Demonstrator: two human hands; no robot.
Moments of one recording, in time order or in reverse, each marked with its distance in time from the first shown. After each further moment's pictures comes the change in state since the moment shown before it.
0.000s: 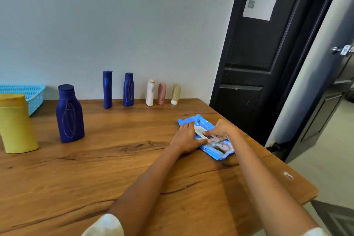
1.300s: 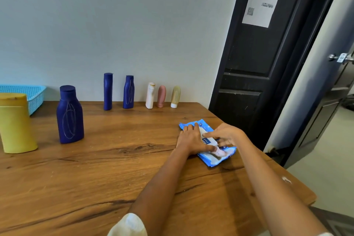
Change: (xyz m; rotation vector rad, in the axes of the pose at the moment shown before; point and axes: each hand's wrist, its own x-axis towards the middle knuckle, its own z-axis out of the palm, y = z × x) left_hand 0.020 0.008 0.013 0.131 -0.003 -0.007; right_hand -0.004 0.009 -0.009 0.416 -0.184 -0.016
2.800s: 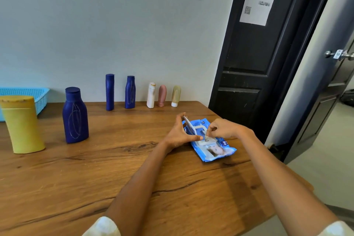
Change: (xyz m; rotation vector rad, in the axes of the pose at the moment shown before) left_hand -0.020 -0.041 -0.024 -0.860 -0.016 -0.030; right_hand -0.002 -0.003 -0.007 -0.533 -0.082 -0.377
